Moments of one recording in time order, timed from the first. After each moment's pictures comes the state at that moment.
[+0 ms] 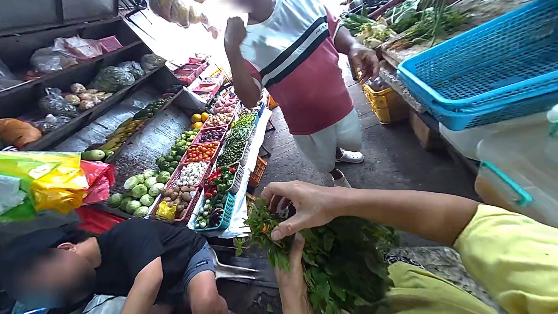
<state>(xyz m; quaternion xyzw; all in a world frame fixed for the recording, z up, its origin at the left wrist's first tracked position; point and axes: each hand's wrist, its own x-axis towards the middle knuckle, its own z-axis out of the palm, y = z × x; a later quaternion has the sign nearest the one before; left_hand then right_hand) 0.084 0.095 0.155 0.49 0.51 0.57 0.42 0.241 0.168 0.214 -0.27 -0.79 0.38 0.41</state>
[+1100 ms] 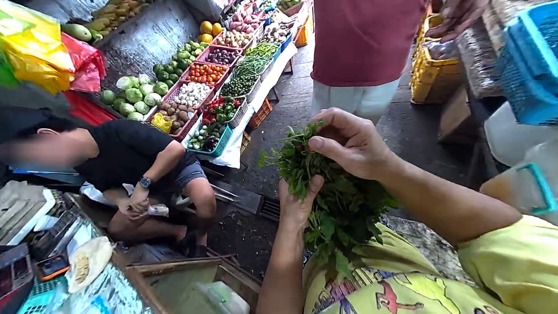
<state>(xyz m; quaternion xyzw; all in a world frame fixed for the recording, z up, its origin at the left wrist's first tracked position) 0.089 0.098 0.146 0.44 0.41 0.61 0.52 0.235 0.155 0.185 -0.20 -0.71 0.29 0.61</state>
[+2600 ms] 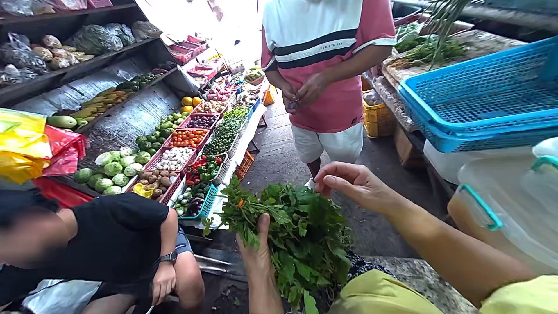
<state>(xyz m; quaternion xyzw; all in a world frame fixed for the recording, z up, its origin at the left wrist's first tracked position) 0.085 0.132 0.170 0.45 0.51 0.63 0.38 0.318 0.153 0.141 -0.26 -0.64 0.37 0.62</state>
